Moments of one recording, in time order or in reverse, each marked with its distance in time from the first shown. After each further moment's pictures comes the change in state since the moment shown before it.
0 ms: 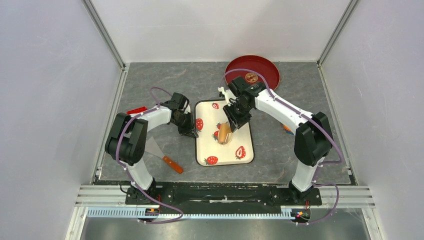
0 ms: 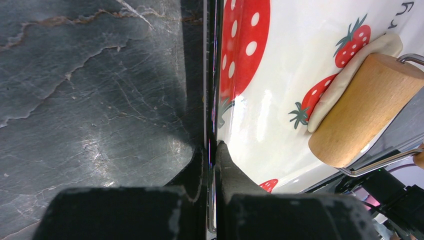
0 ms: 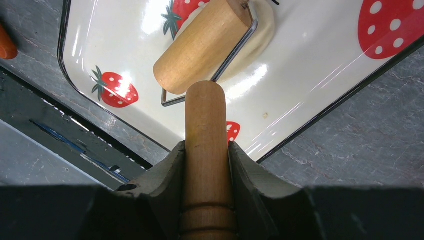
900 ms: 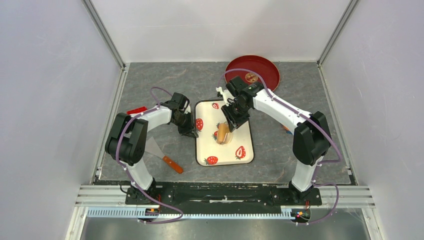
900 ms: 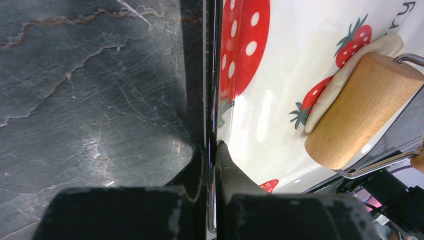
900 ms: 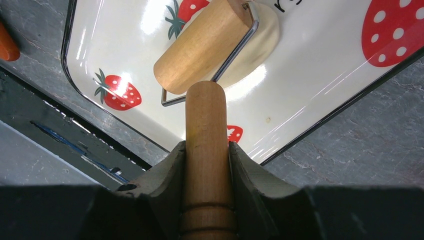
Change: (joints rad) left arm -0.004 0.000 0.002 -0.002 -0.007 0.000; right arm 0.017 0.022 0.025 -0.005 0.005 0.002
